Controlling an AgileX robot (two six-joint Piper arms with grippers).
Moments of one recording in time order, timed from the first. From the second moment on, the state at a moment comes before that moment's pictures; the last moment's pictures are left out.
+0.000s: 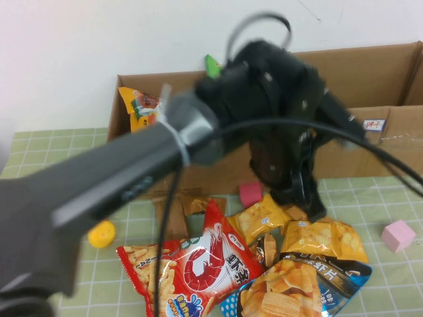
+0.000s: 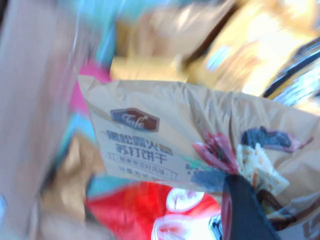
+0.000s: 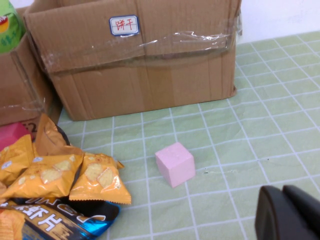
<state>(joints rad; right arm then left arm) 0.01 -0.01 0.03 -0.04 0.38 0.19 -0.83 2.01 -1.92 0.06 1.19 0.20</state>
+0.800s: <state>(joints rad) 0.01 -0.01 0.03 0.00 0.38 0.19 -0.76 2.15 -1.91 0.00 0.05 0.33</state>
